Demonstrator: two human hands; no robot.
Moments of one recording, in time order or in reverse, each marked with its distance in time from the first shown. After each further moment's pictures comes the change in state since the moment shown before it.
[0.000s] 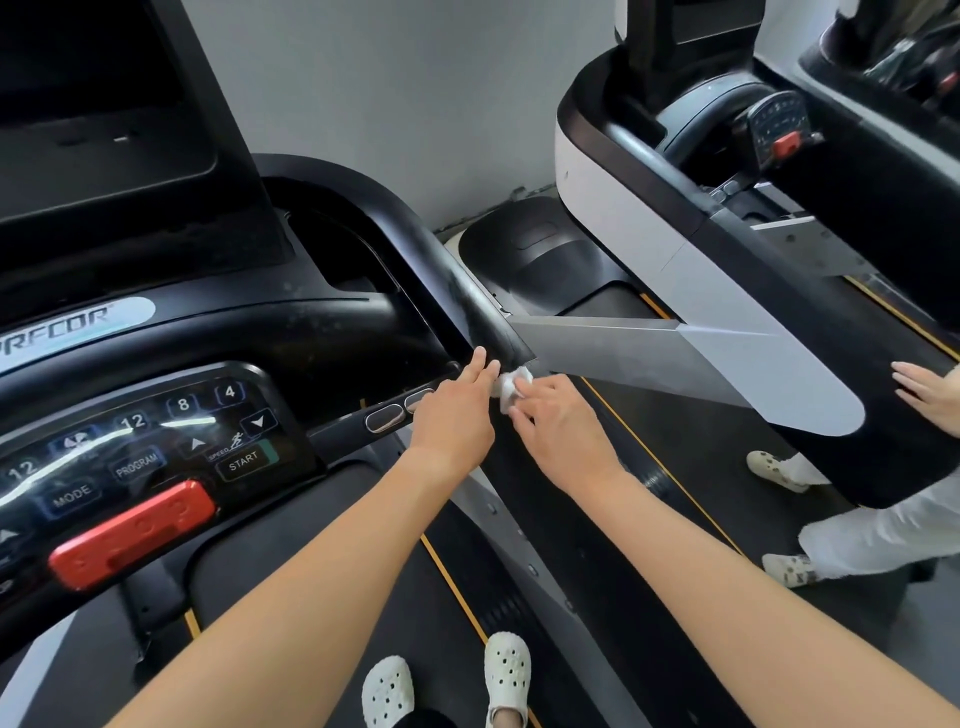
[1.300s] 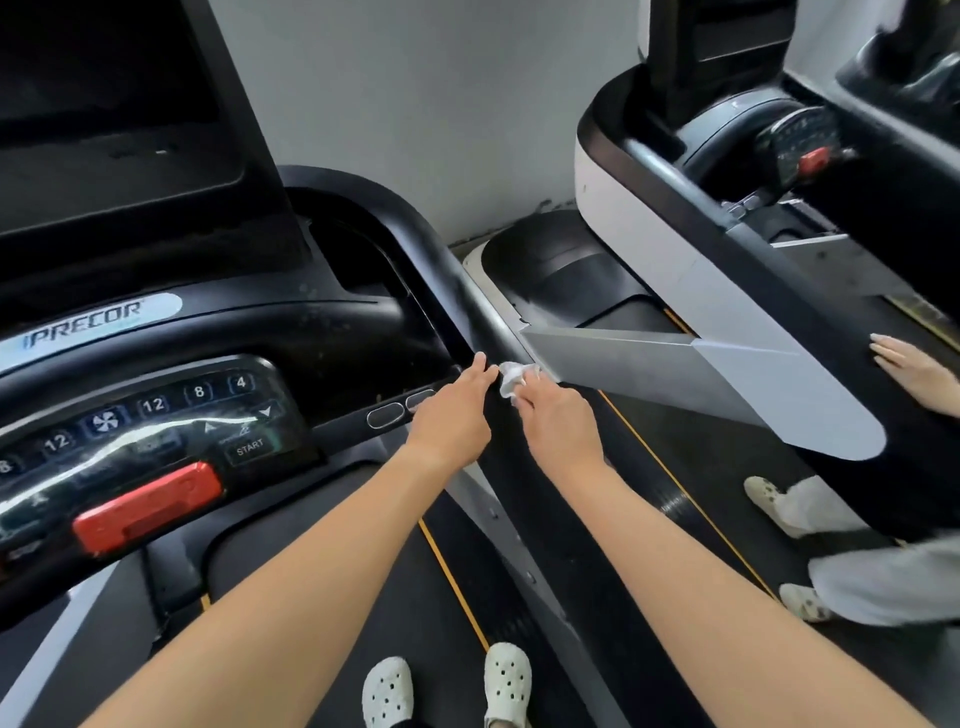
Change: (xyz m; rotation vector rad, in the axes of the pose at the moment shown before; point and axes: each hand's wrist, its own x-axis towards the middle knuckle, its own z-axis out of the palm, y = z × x) left_hand -0.002 0.006 -0.002 -0.160 -0.044 -0.074; right_hand 0.011 0.002 0.001 0.045 -0.010 0.192
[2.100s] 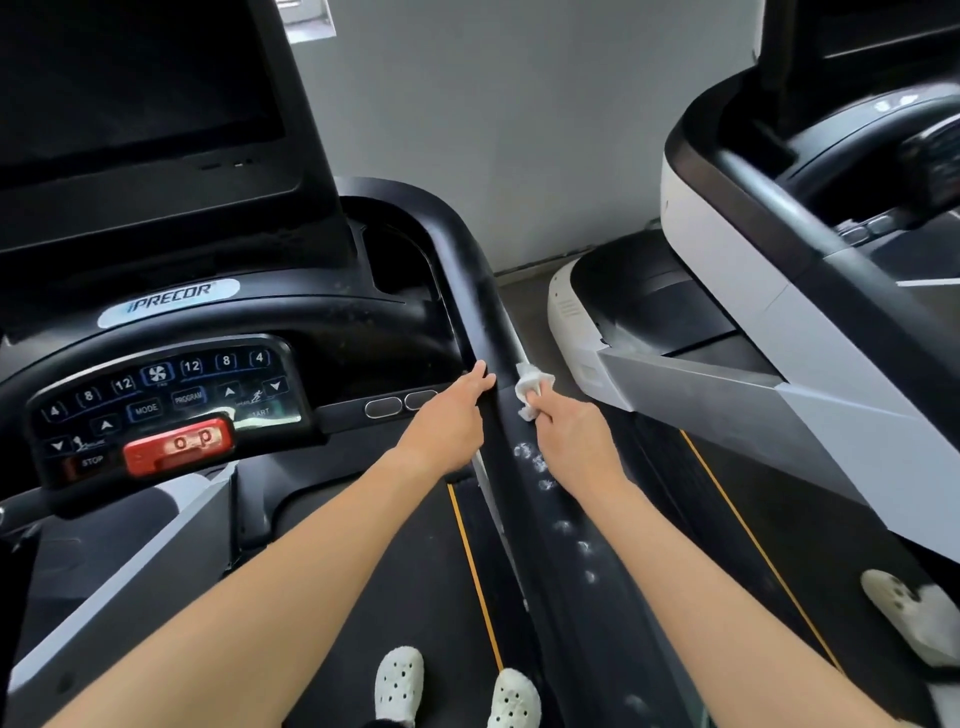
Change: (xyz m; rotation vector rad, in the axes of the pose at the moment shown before) left_hand 0.006 0.038 0.016 -0.085 0.153 -0.192; right_hand 0.024 0.074 0.014 0.329 -0.130 -0.155
